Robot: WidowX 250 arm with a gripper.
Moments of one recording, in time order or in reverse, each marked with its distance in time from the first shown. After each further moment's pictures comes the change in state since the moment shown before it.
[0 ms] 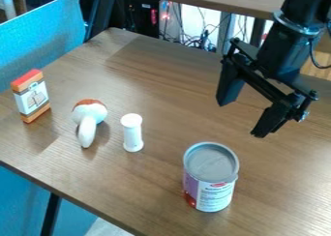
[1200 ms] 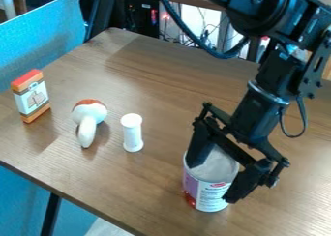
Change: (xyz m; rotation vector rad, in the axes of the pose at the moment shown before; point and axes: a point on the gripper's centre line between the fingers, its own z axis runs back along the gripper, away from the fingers) arm -0.046 -0.025 -0.056 -0.076 0.305 0.048
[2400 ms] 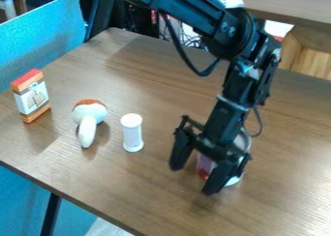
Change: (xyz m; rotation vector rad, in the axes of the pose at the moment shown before) arm 0.052 0.042 -0.040 -0.093 0.112 0.058
